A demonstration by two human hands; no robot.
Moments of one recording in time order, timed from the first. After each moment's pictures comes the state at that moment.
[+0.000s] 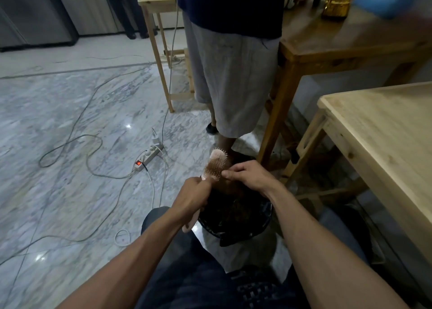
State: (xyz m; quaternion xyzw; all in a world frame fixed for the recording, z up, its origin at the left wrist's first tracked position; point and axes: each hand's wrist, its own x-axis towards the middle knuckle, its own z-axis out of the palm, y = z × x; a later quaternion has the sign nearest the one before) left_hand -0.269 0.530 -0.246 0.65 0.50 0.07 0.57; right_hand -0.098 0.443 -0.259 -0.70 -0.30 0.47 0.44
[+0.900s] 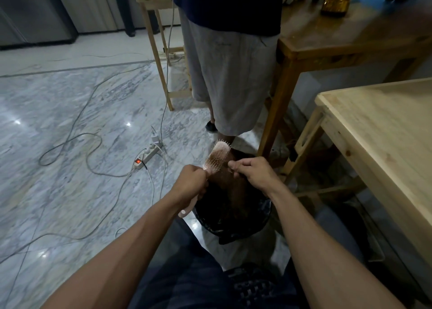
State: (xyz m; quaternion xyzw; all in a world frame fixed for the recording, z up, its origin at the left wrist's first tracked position) left_hand -0.253 0.545 -0.245 0.66 0.46 0.10 0.58; right_hand -0.092 0.433 -0.264 -0.74 -0.30 0.38 0.48
